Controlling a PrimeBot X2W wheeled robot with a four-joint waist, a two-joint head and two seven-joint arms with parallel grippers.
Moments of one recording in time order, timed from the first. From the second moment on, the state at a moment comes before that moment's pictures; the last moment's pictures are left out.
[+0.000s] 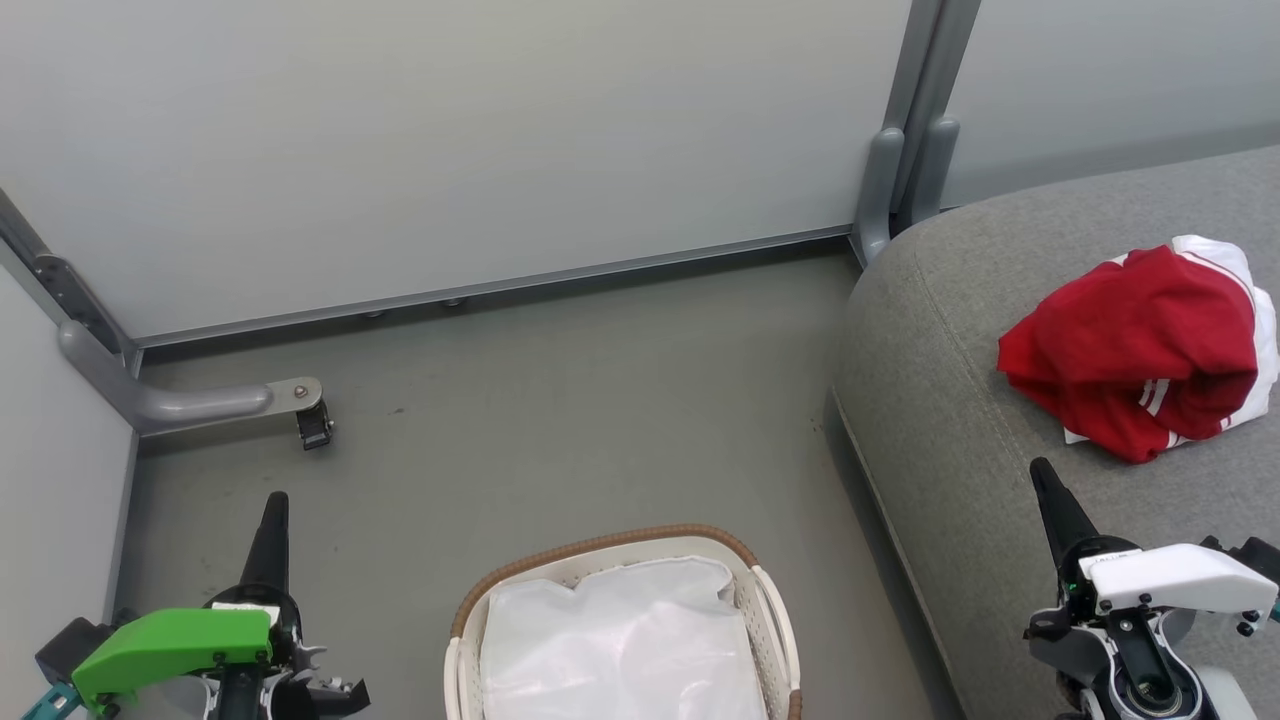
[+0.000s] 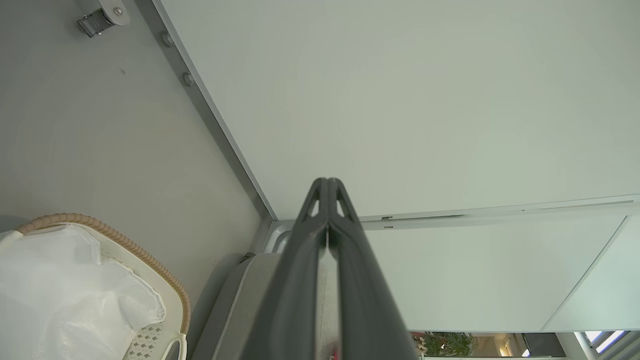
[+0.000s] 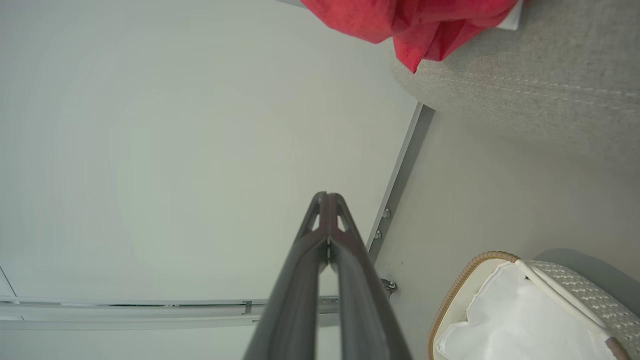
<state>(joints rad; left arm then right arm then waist) -0.08 0.04 0.10 0.27 -1.44 -0.12 0.07 -0.12 -0.05 -0.09 0.28 1.42 0.13 0.07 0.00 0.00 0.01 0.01</state>
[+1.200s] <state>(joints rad) -0.10 0.05 0.11 0.24 -1.61 -0.13 0.11 -0.11 -0.05 -0.11 0.24 1.61 0.13 0.11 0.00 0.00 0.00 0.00</state>
